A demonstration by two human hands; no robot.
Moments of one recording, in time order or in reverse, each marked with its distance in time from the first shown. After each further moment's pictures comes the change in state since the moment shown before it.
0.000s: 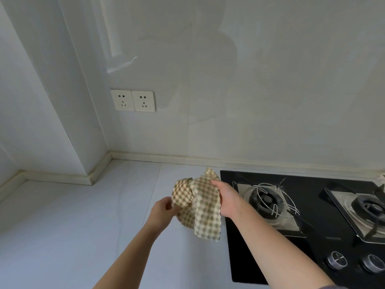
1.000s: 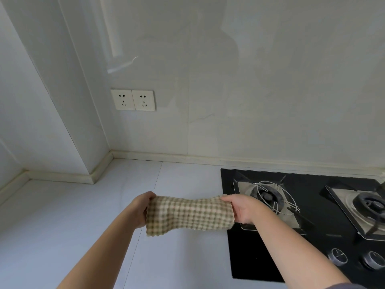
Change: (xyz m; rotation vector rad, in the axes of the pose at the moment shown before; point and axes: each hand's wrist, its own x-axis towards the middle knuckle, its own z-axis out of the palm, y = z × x) left_hand 0.003 0.019 -0.054 -0.500 0.032 -0.567; right_hand 0.003 0.000 -0.056 -0.420 0.081 0.169
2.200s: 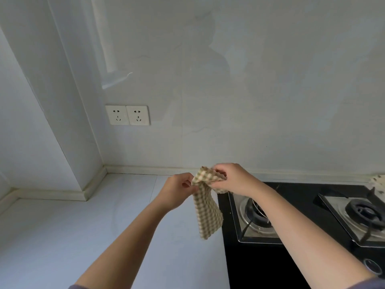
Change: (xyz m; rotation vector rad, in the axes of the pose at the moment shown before) left_hand -0.031 0.047 0.089 0.756 -0.184 0.996; right_hand -0.083 -0.081 0.010 -1.003 0.162 -0.936
